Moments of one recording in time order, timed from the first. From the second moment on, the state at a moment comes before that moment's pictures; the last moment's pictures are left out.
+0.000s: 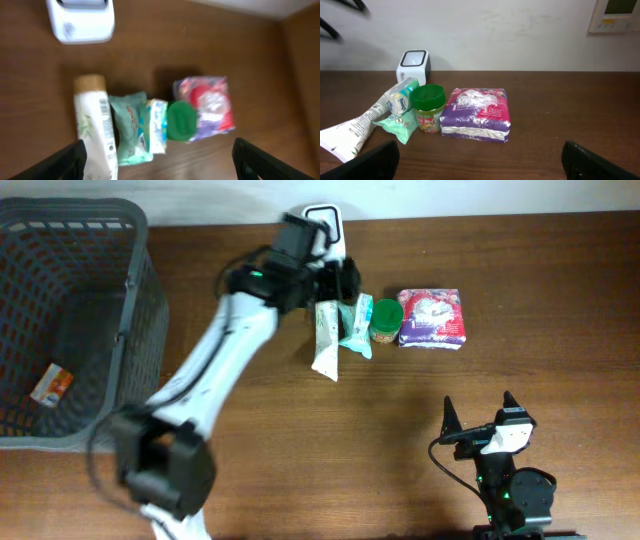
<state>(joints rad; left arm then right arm) -0.42 1.91 1.79 -0.66 0.24 -0.49 0.00 0.01 0.01 -0.07 -0.05 0.03</state>
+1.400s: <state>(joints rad) 0.28 1.89 1.66 -0.97 -0.62 0.35 0.00 0.01 0.01 -0.07 -0.05 0.03</state>
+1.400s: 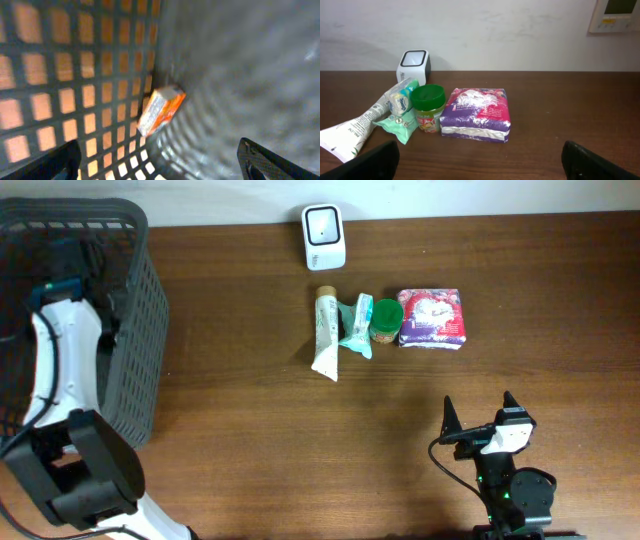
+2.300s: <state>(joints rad) 0.47 2.00 1.56 -0.83 -0.43 0.68 0.00 0.01 0.01 -0.07 -0.05 0.03</state>
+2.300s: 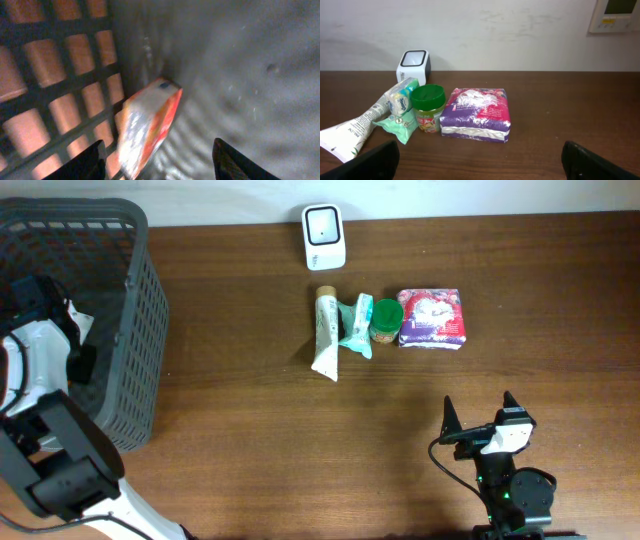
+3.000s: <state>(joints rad) 0.51 2.09 1.56 -0.83 -0.52 0.66 0.00 0.01 0.01 -0.07 -0.05 0.03</state>
